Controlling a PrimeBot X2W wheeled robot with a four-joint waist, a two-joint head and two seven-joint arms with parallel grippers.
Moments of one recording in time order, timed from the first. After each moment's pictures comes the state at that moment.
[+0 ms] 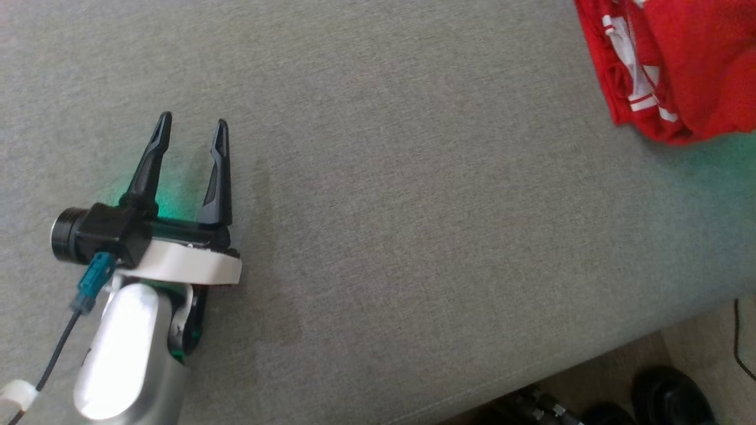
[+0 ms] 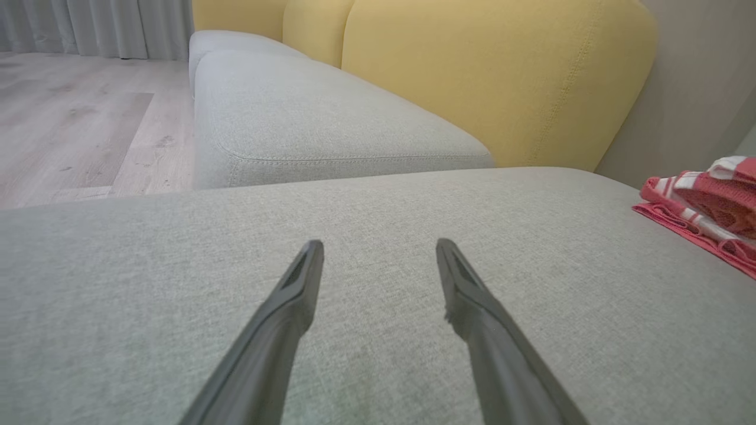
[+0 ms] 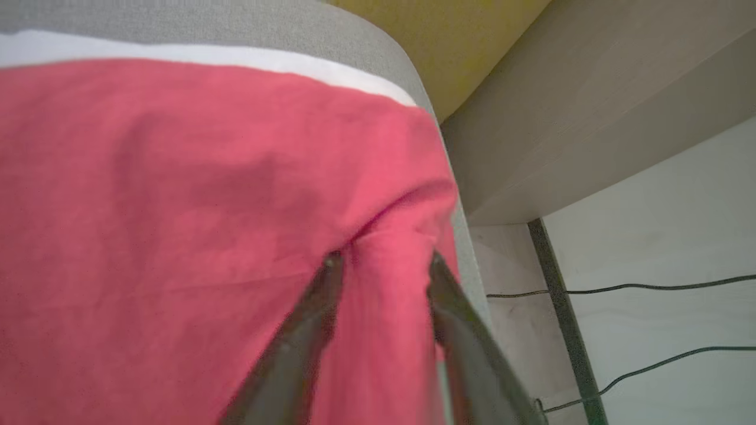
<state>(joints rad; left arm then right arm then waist) -0.34 0.19 -0.20 0.15 -0.25 -0.06 -0.13 -1.00 -0.62 0.59 0.96 0.53 0.12 0.16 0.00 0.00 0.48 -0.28</state>
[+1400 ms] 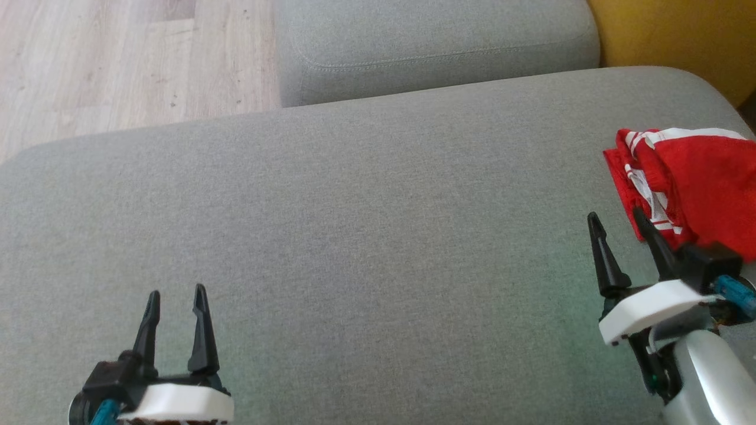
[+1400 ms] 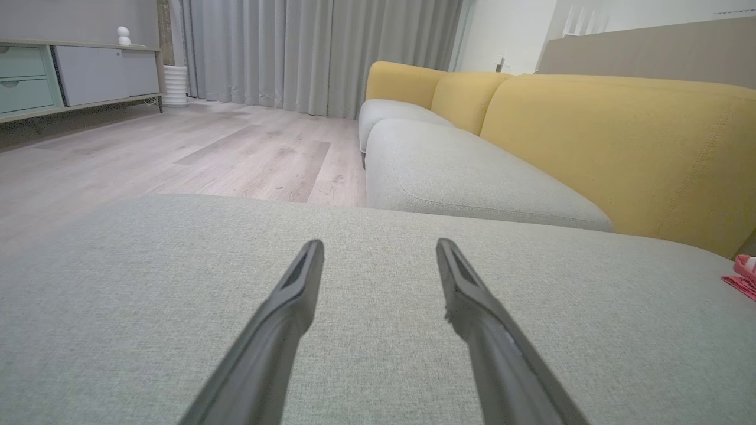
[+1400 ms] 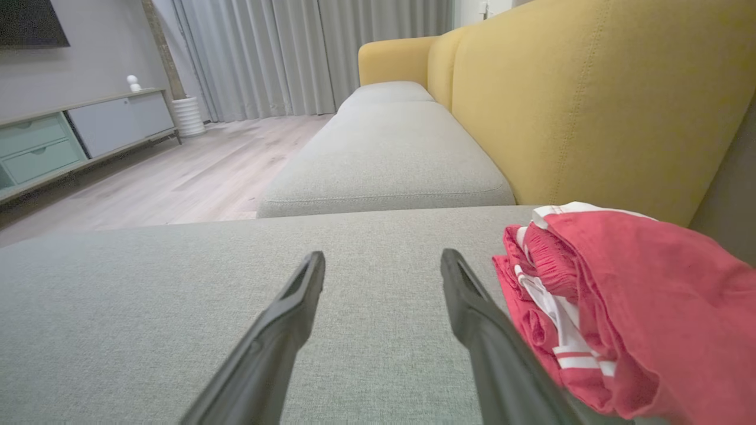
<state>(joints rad) 0.02 0.12 -0.09 0.27 -0.32 -0.03 -0.25 -0.18 -0.23 0.13 0.39 0.29 0.12 -0.13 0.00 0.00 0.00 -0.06</state>
